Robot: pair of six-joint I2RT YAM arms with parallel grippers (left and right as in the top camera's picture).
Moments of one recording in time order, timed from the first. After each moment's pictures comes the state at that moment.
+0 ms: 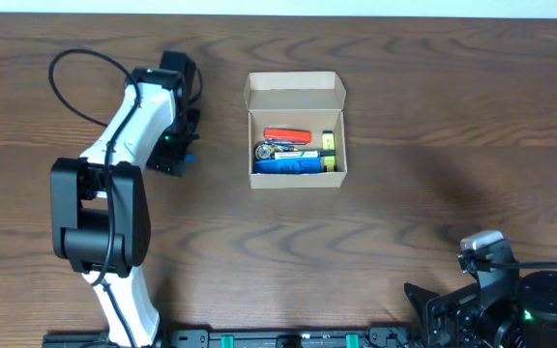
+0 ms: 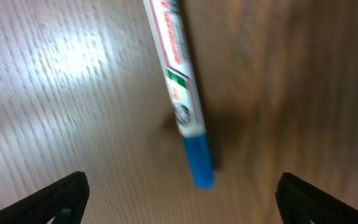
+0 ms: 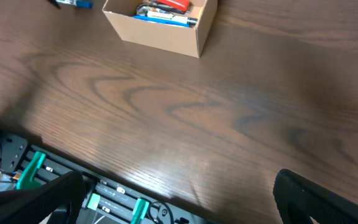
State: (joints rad) left arm -0.13 2.03 1.52 -1.05 -0.12 -1.49; right arm 0.44 0.57 1.28 -1.53 -0.06 0.17
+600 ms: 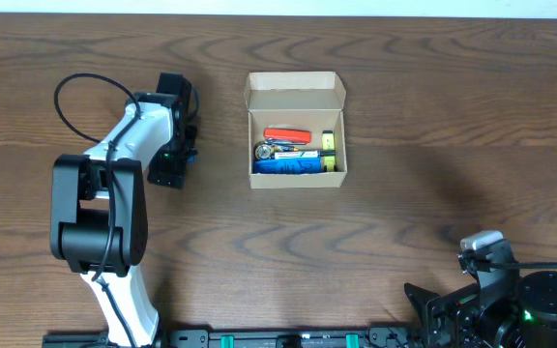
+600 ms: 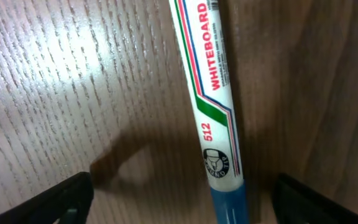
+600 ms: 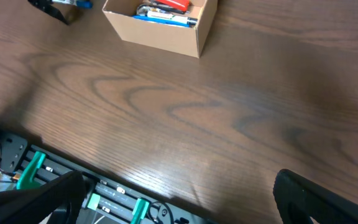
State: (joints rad) left arm -0.11 2.03 1.35 -0.86 -0.10 -1.49; right arm 0.44 0.57 1.28 -1.53 -0.06 0.17
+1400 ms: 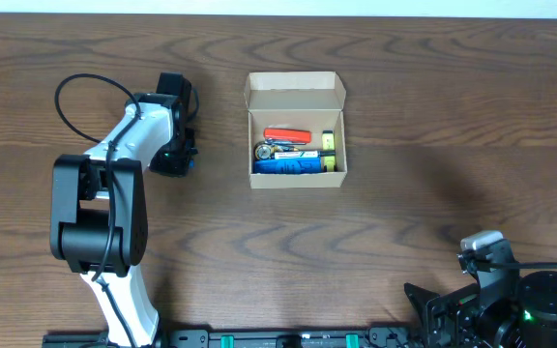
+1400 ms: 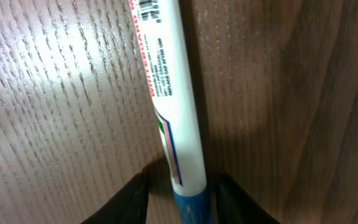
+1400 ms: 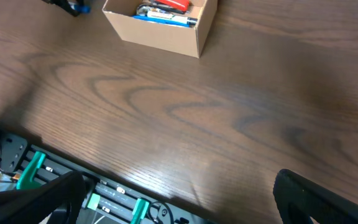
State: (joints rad) left arm -0.11 2.03 1.34 -0.84 -0.10 -1.49; right arm 0.44 0.57 1.28 -1.53 -0.06 0.17
